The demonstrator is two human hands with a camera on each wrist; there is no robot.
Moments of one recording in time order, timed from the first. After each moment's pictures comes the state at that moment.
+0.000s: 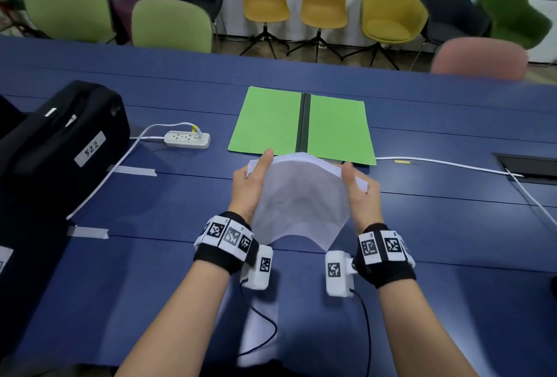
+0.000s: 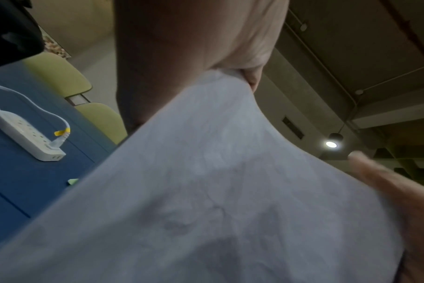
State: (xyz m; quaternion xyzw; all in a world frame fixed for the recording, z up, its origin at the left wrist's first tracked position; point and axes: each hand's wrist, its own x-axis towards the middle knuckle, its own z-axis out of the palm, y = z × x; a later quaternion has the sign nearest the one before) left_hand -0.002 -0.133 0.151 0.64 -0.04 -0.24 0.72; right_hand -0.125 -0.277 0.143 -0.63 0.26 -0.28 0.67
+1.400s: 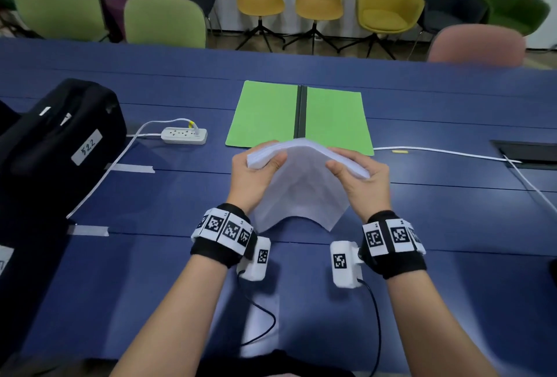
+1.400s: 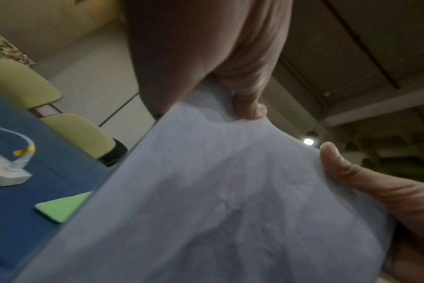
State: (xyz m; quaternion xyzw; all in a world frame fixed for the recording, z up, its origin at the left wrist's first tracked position) left_hand -0.014 -0.131 0.164 0.66 -0.17 -0.17 0.71; right_hand -0.133 -0.273 0.163 -0.70 0.24 -0.33 0.59
